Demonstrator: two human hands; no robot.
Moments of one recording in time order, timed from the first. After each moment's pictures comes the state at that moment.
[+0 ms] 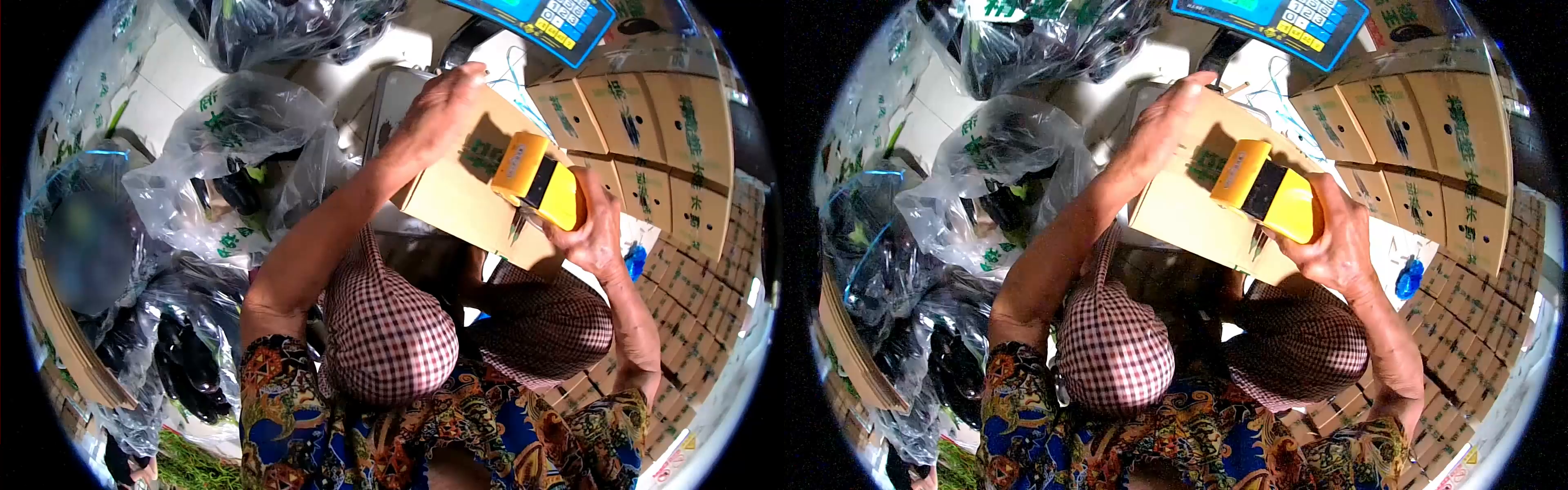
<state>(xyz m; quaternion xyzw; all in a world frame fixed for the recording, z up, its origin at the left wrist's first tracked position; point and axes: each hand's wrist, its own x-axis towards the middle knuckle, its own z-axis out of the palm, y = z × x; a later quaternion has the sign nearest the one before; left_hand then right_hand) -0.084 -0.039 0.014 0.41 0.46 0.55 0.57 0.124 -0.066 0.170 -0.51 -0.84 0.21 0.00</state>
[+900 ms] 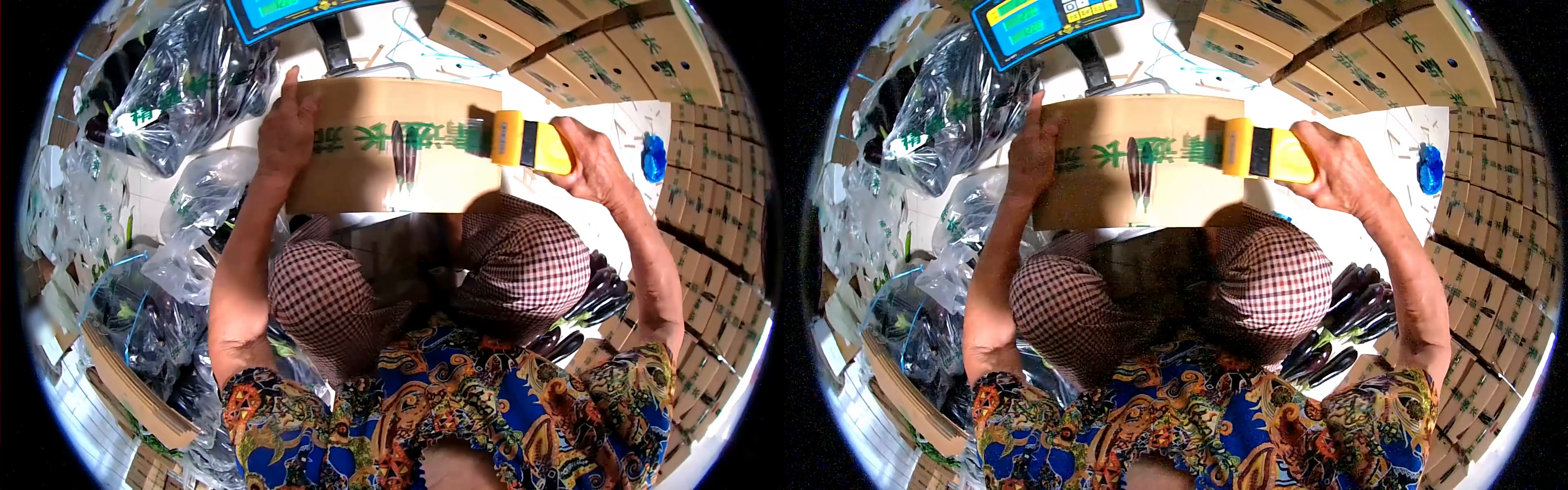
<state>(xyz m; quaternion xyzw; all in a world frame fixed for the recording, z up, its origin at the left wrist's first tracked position) -0.089 -0.034 0.020 0.69 0.64 0.25 0.24 0.314 -0.094 0.165 -0.50 -0.85 0.16 0.00</state>
